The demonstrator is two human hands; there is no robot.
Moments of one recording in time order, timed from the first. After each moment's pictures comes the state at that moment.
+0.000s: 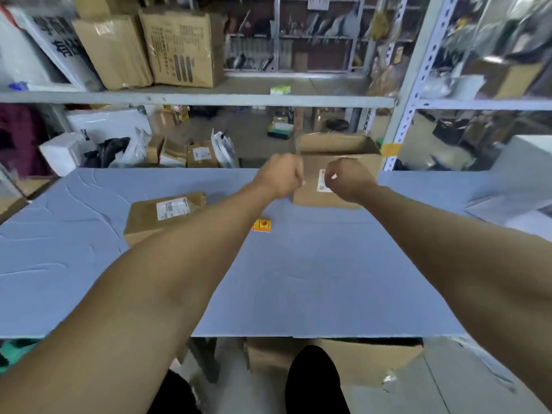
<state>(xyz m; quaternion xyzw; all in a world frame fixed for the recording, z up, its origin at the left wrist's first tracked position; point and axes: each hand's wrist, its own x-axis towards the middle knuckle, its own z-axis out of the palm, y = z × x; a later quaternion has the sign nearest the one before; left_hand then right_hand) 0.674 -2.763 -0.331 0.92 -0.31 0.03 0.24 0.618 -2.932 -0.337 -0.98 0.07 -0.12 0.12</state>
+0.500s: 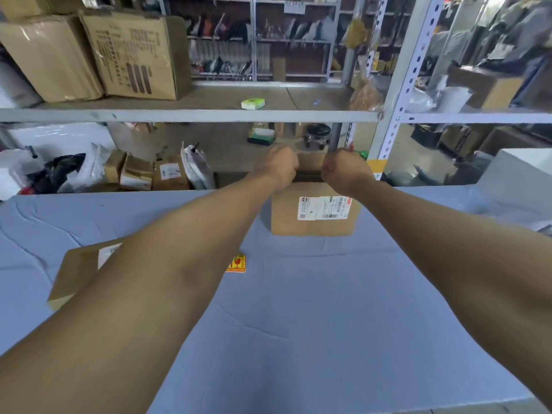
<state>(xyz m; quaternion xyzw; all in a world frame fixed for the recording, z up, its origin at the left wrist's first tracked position) 0.776 -2.858 -0.309 0.93 -0.28 0.01 0.22 0.710 -3.006 -0.315 -0.98 0.12 -0.12 0.04</state>
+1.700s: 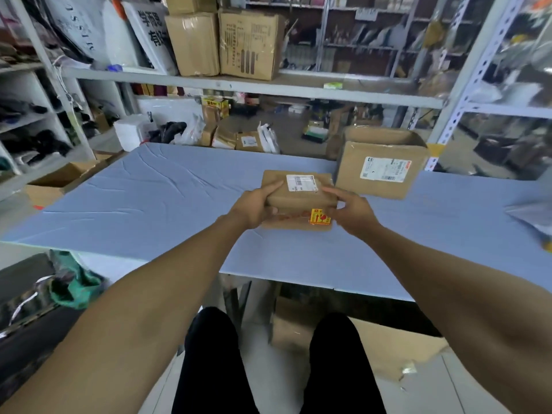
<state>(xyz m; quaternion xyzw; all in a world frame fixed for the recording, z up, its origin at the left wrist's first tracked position) 0.607 -2.575 -0.424 0.93 -0.22 -0.05 0.30 0.540 -2.816 -0.423 -0.92 0.04 -0.12 0.37</state>
